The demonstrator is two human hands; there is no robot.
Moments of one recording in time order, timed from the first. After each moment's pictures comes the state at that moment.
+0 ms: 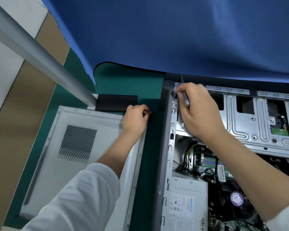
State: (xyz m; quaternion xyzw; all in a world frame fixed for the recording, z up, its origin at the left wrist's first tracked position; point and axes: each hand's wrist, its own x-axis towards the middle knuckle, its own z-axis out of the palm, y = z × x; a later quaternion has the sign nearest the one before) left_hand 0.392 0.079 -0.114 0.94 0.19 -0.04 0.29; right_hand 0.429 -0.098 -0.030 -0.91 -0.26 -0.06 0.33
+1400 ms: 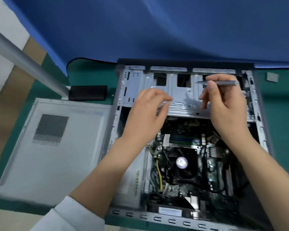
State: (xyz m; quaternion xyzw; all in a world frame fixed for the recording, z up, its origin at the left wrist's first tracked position) left_hand 0.335 -0.091 -0.005 0.94 -0.03 0.12 0.33; right_hand 0.387 -0.267 -0.003 -0.78 -0.10 -0.09 0.61
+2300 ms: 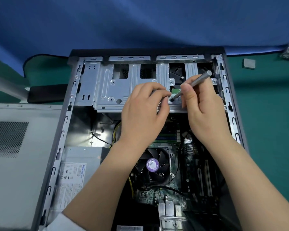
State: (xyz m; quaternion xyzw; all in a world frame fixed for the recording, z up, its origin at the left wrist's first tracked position) left_hand 0.356 -0.172 -0.029 0.95 -0.02 0.15 0.27; right_hand 0.381 -0.312 -0.031 -0.86 -0.14 -0.07 0.49
